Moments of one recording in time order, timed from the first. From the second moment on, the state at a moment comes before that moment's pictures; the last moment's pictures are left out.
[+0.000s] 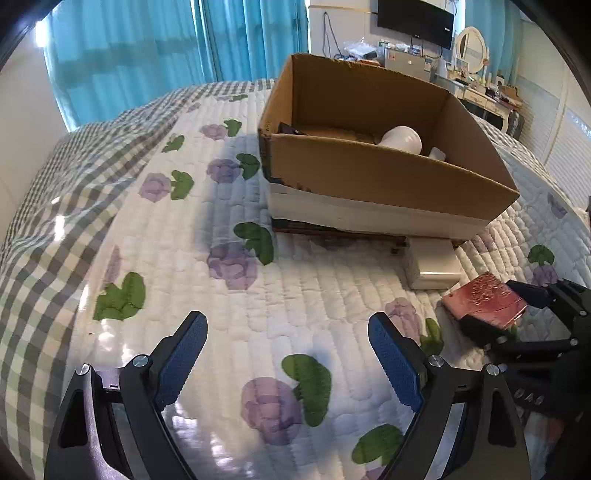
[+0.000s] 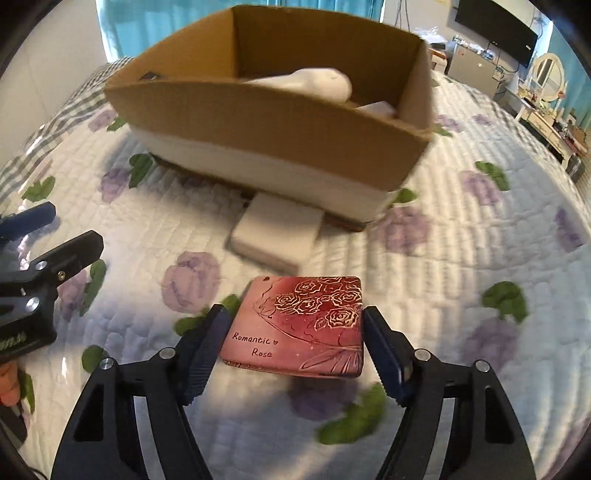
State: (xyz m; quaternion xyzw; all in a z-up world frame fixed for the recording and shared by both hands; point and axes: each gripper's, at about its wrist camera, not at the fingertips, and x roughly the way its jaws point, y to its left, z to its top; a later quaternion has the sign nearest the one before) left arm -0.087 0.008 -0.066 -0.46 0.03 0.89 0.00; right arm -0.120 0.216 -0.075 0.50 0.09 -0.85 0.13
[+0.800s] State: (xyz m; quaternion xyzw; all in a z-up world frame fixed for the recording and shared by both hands) left arm -0.083 0.009 -0.073 -0.47 0.01 0.88 0.01; right arm -0.152 0.241 -0.104 0.60 -0.03 -0.78 0.19
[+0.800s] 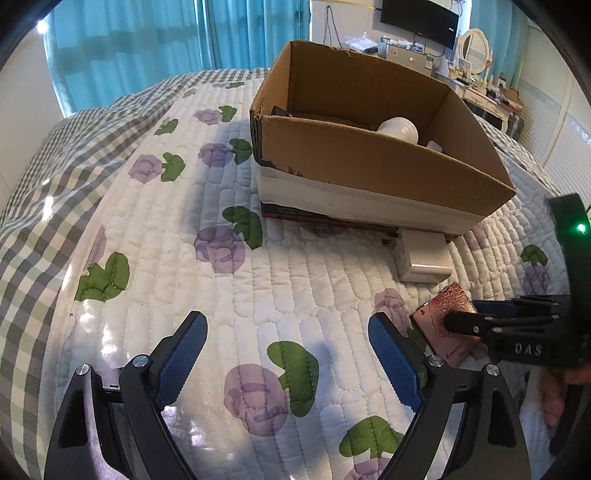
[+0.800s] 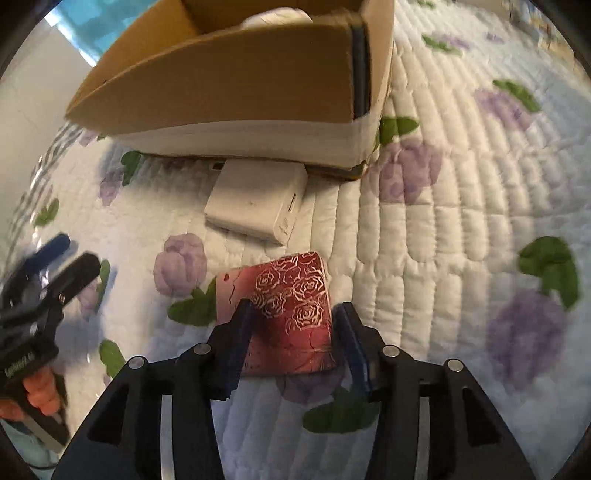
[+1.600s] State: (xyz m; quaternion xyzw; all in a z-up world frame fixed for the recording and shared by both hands) left arm -0.080 0.009 -0.063 -0.46 0.00 0.89 0.00; right arm -0.114 0.186 -0.060 0.49 0.10 -0.84 0.21
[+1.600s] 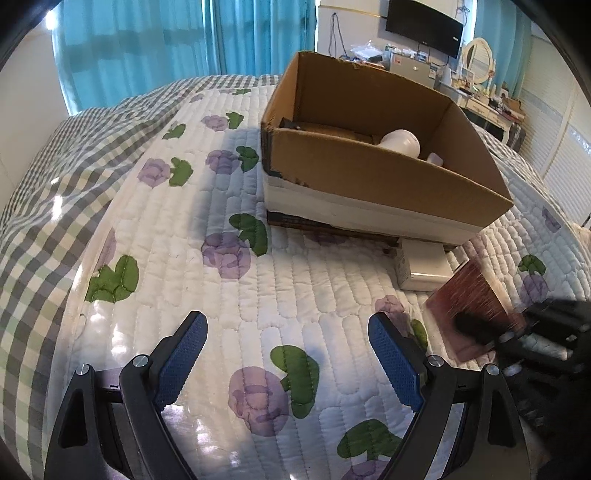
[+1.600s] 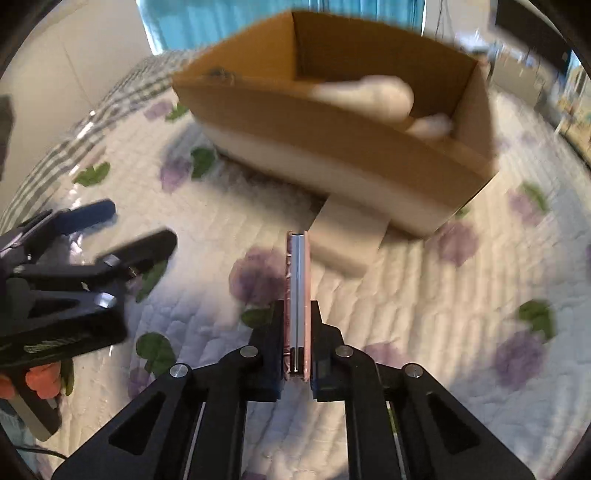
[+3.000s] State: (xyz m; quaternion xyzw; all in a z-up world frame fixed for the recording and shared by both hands) left arm -0.125 0.136 -0.087 -0.49 0.03 0.87 0.05; right arm -0.143 0.282 -0.020 0.46 0.06 -0.88 0.10
